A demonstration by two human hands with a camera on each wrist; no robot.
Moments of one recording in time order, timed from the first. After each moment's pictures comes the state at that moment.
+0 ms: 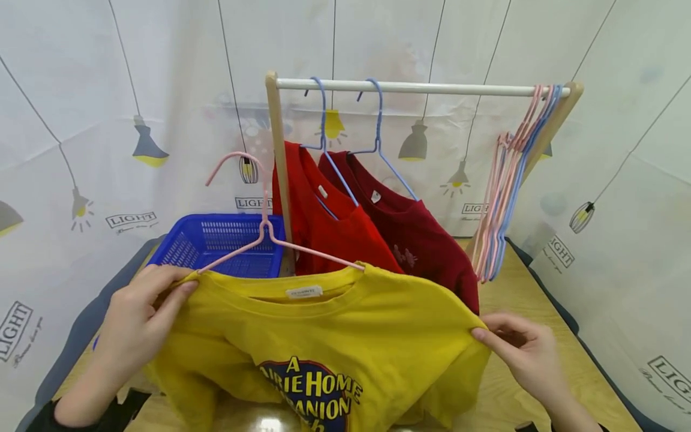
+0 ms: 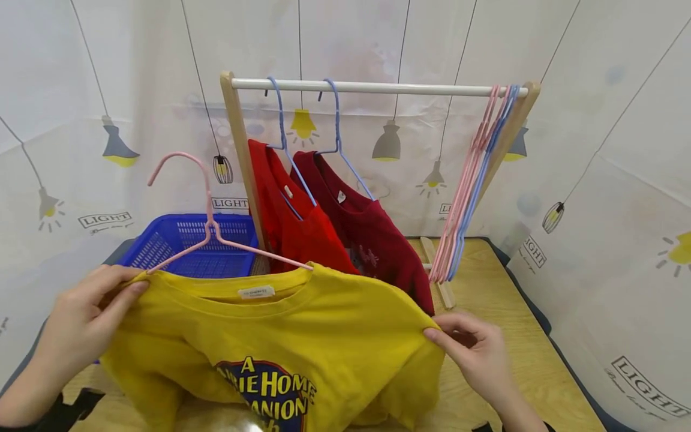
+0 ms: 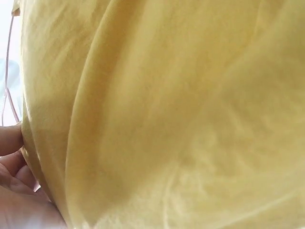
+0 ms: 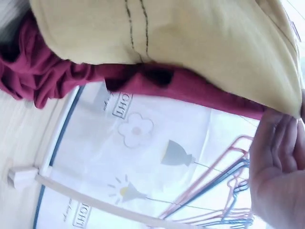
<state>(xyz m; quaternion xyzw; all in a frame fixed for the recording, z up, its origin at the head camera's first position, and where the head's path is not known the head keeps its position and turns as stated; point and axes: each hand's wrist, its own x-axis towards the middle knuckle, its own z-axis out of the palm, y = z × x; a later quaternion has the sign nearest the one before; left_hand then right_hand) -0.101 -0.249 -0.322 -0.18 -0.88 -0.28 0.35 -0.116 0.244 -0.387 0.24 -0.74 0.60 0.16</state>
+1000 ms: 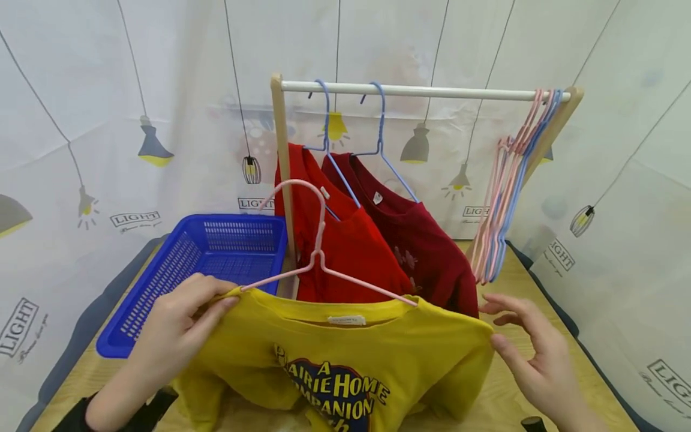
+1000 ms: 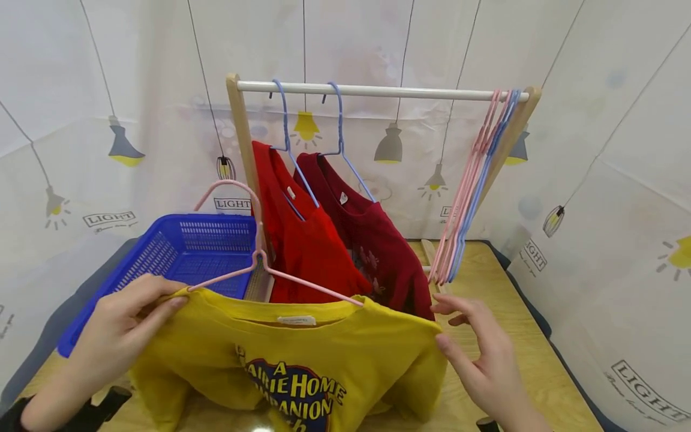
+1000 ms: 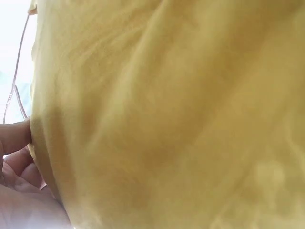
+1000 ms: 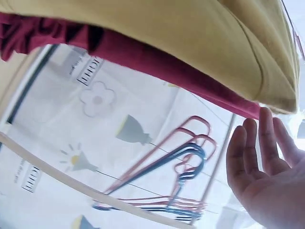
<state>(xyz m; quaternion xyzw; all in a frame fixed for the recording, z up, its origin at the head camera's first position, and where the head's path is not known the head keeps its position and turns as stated) -0.093 -0.213 -0.320 -0.25 -0.86 -0.32 0.31 -0.102 0.237 -0.364 0.29 -0.81 0.41 0.30</state>
